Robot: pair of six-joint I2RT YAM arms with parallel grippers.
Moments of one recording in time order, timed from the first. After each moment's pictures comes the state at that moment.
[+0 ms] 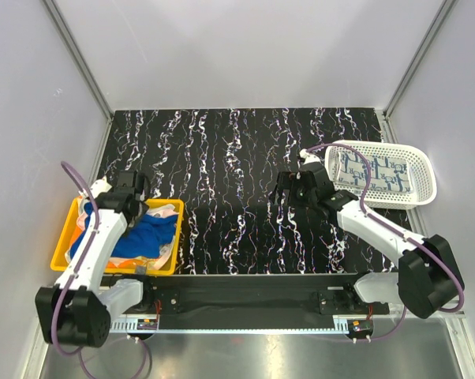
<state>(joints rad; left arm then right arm) -0.07 1.03 0.84 -1.01 -0.53 -1.07 0.52 1.29 0.79 -0.20 0.01 0.54</state>
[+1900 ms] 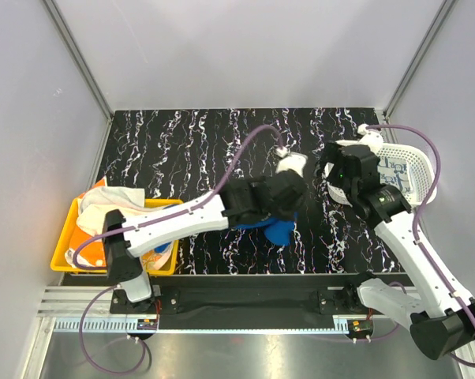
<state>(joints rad) -1.20 1.69 1.70 -0.77 -0.34 -0.68 0.41 1.00 1.07 -0.59 0.39 0.53</state>
